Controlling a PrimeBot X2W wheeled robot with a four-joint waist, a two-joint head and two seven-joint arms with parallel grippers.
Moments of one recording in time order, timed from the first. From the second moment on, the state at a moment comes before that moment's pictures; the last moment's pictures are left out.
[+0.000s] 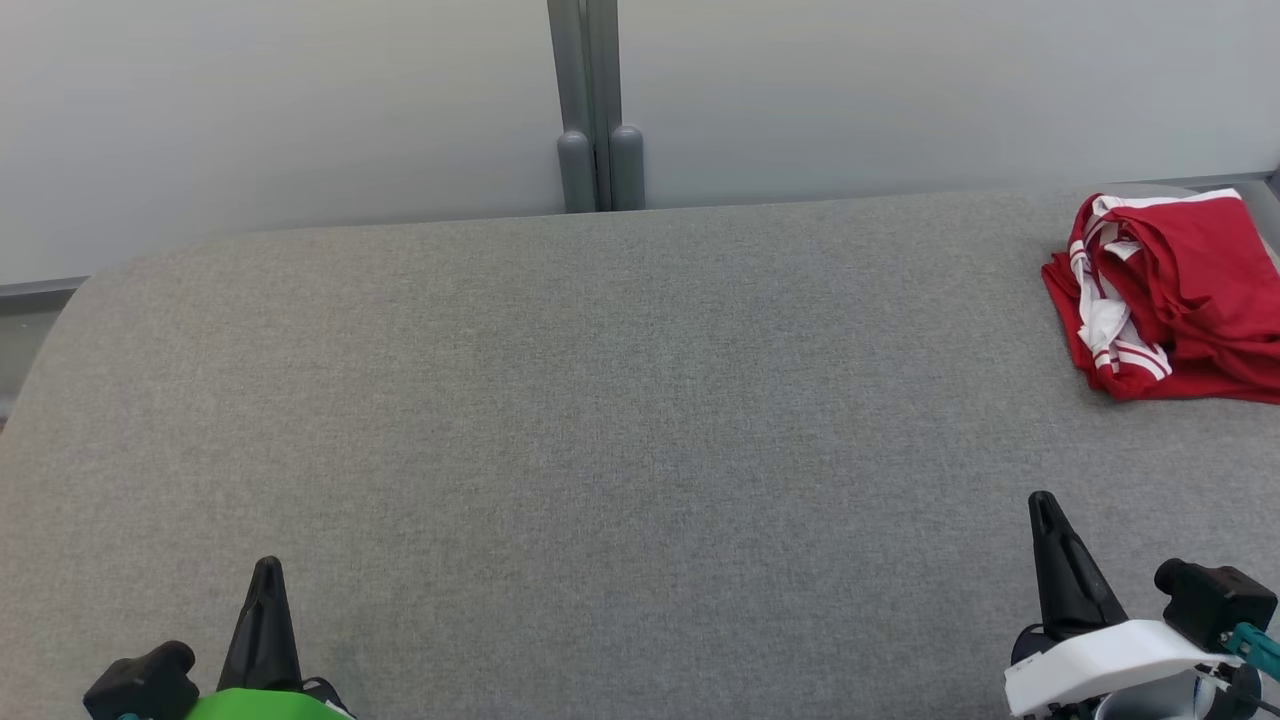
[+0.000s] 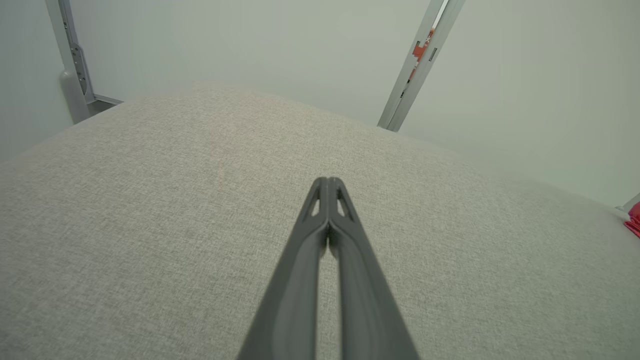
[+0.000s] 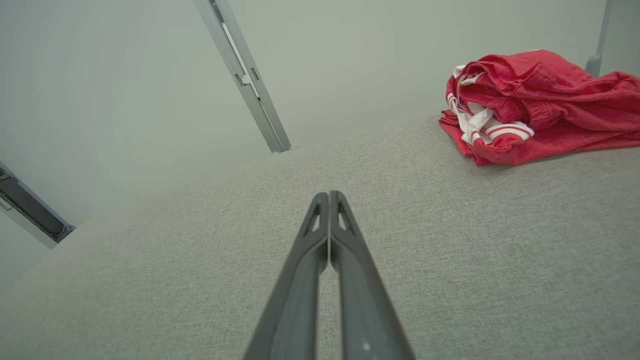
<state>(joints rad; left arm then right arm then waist) 0.06 0.04 0.10 0.26 -0.37 -0.13 -0.21 0.07 -0.10 0.01 0.15 0.42 0.13 -0.22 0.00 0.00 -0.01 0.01</state>
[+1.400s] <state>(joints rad) -0.02 0.04 0.10 0.25 -0.98 -0.13 -0.05 -0.01 -0.09 -0.03 0.19 1.02 0.13 -0.07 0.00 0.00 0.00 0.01</state>
